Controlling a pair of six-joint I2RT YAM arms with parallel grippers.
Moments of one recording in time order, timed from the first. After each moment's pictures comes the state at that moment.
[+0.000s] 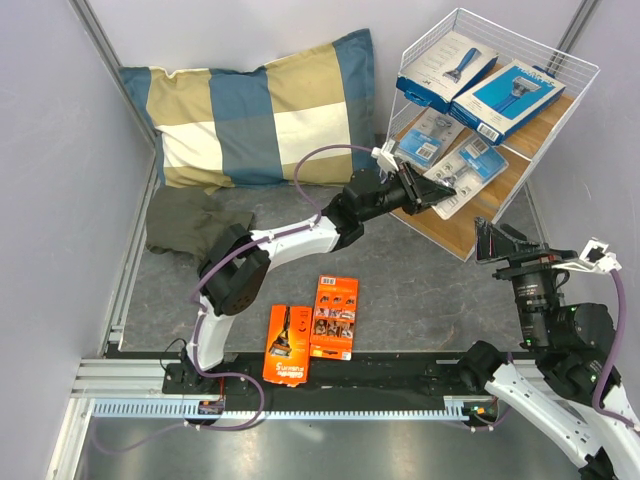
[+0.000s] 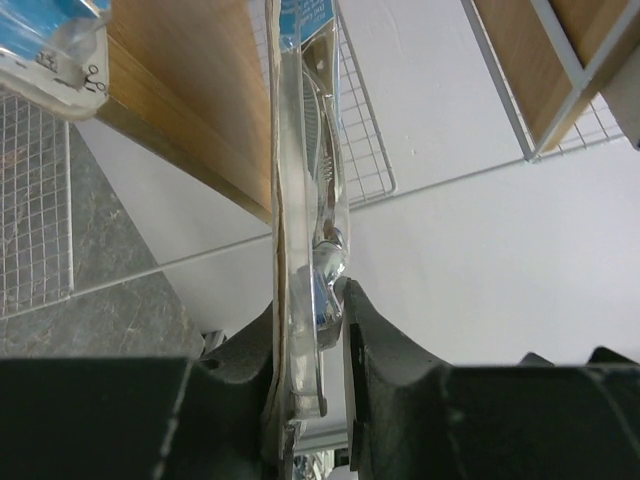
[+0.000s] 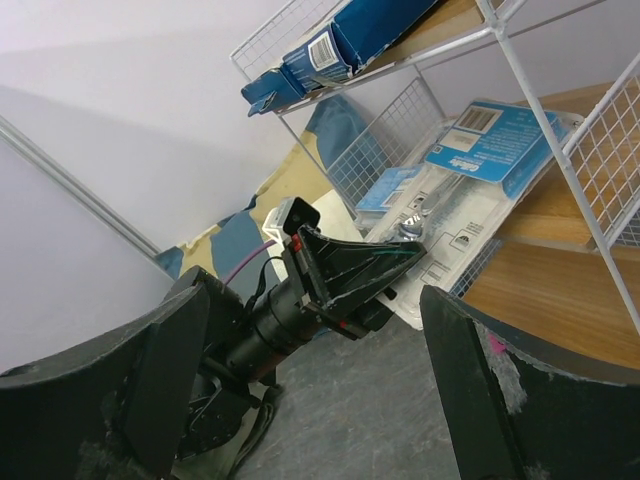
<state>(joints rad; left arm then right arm) -0.90 2.06 1.55 0.64 0.29 -1.29 0.72 0.24 0.80 -0.25 0.64 0.53</state>
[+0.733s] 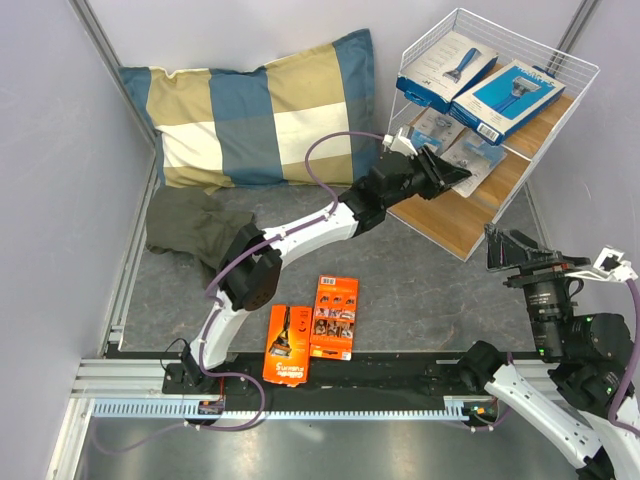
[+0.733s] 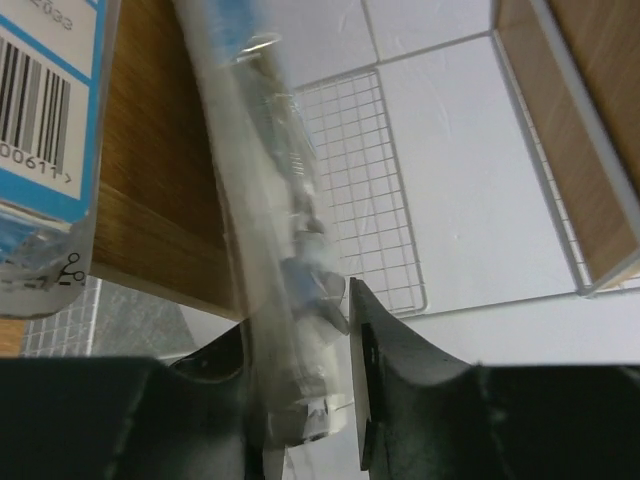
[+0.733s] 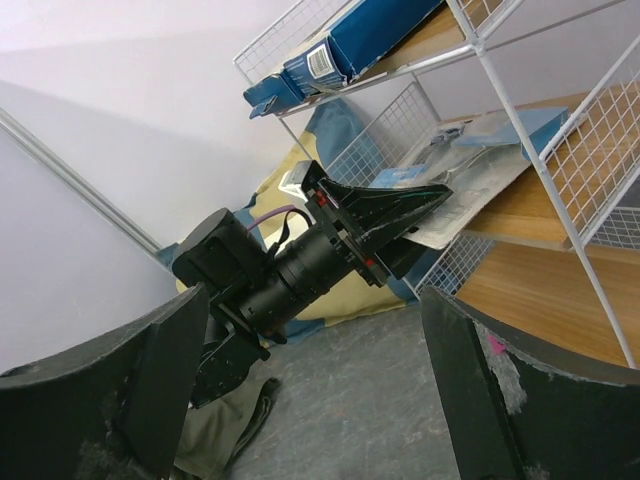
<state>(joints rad) -0.93 2.21 1.93 0.32 0.11 -1.26 0.72 0.20 0.85 -0.34 0.63 0.52</state>
